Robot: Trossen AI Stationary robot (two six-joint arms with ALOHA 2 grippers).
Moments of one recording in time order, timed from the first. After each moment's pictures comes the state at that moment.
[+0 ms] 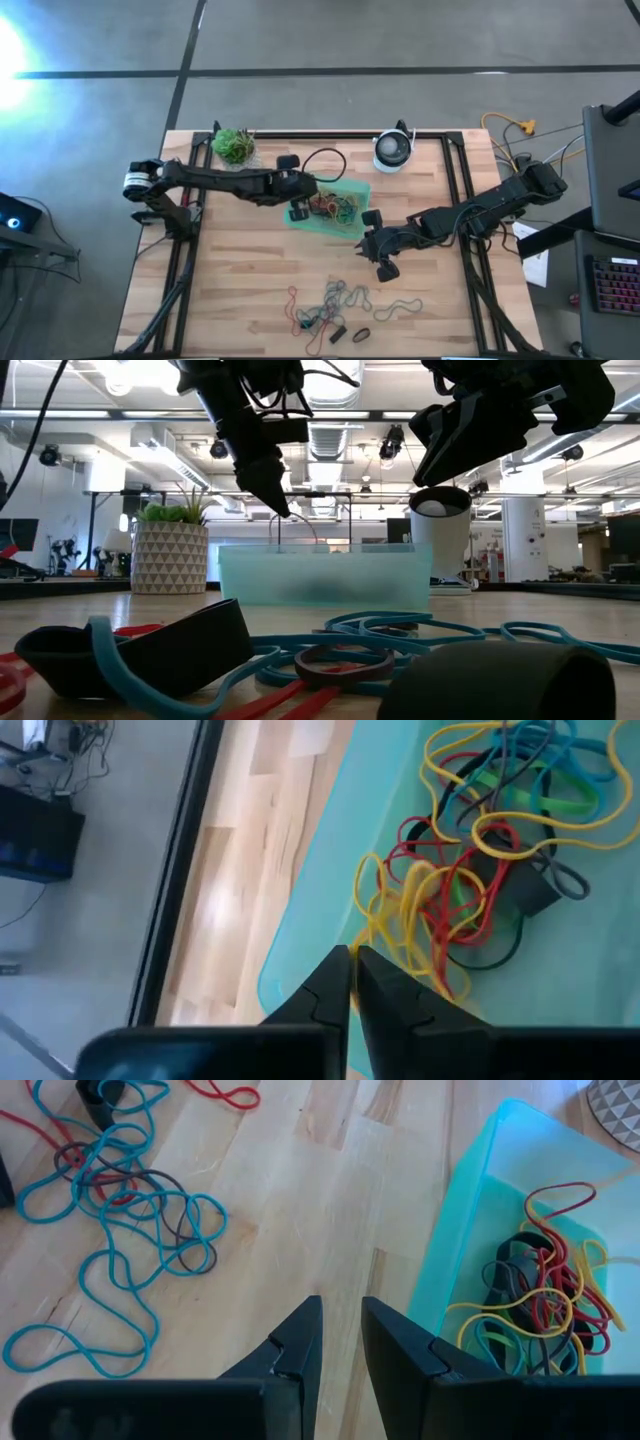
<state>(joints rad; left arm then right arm) 0.09 1.59 1.15 -0.50 -0.48 0.14 0.31 1.44 0.86 -0.23 0.18 -0.05</state>
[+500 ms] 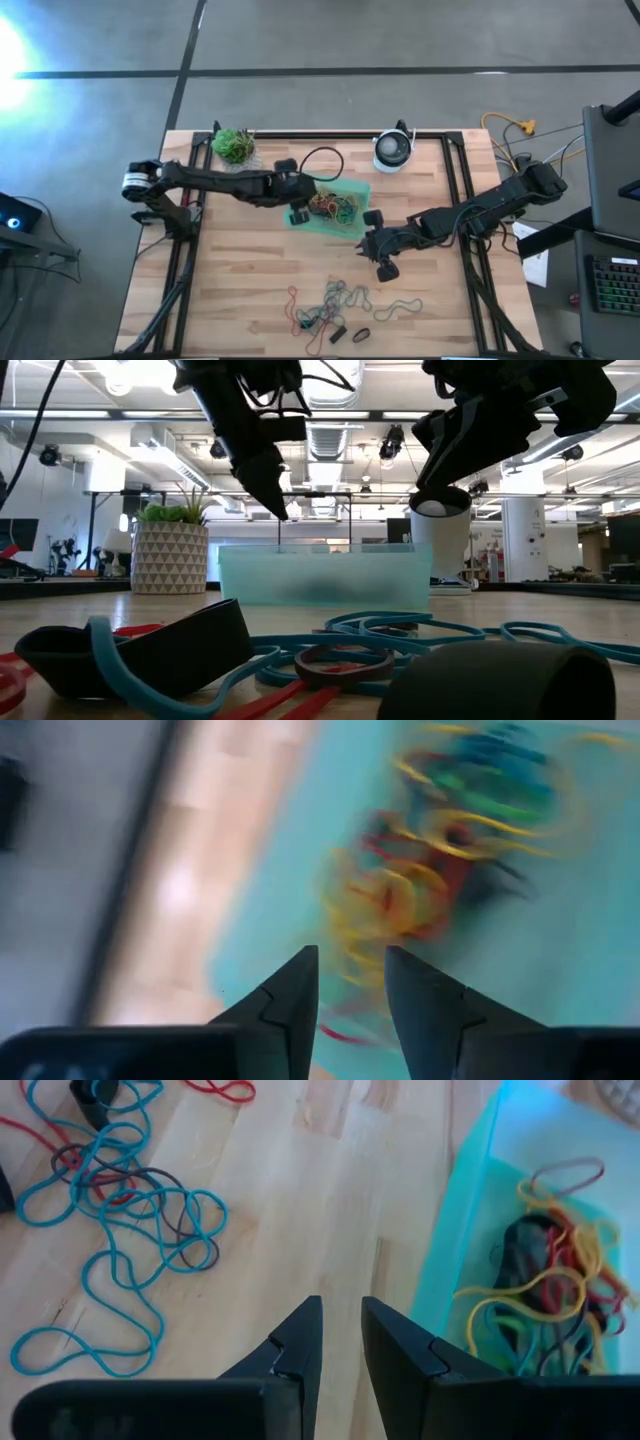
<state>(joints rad) 0.07 1.58 1.15 -0.54 -0.41 0.01 0.31 1.44 0.85 -0.23 0.18 0.00</state>
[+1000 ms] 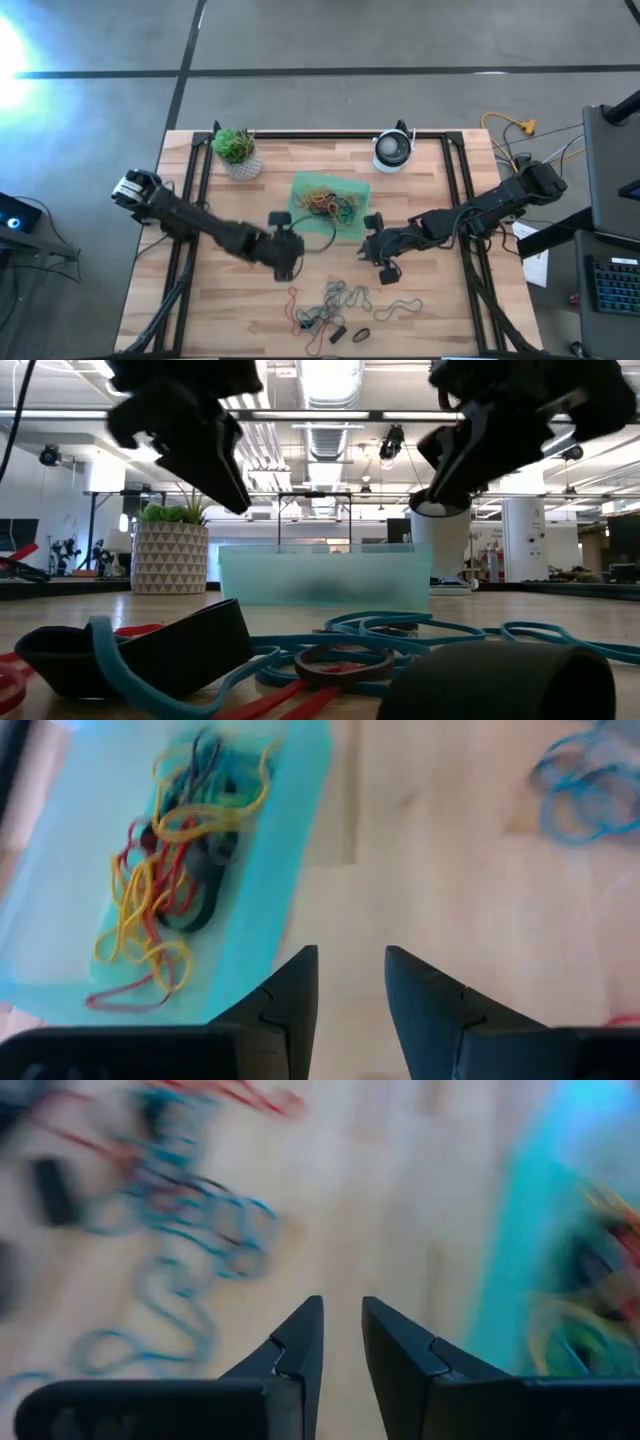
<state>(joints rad) -0.38 1.56 1.03 -0.48 -0.49 -0.24 0.32 1.44 0.78 -0.13 0.10 0.04</state>
